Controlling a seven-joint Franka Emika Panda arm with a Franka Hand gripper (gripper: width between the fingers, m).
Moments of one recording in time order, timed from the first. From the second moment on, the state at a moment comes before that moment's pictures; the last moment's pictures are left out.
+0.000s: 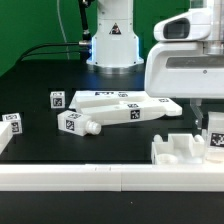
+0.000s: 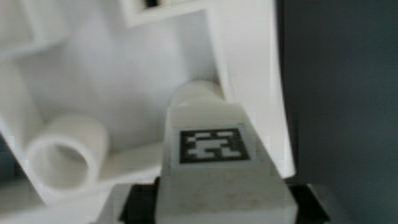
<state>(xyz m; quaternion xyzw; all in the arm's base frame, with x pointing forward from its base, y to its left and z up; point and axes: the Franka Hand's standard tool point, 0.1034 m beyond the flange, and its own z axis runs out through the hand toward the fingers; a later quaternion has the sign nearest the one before) 0.653 0.115 0.077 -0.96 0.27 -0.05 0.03</state>
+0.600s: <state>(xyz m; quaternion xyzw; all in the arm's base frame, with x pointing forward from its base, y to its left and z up) 0.652 0.112 0.075 -0.81 0.58 -0.03 0.06</state>
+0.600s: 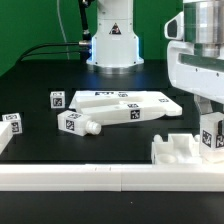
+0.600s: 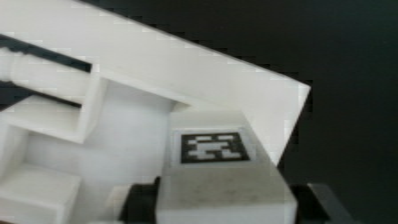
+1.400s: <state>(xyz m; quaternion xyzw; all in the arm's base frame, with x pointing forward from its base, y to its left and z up) 0.655 0.108 0.078 -0.98 0.18 -0.05 0.03</state>
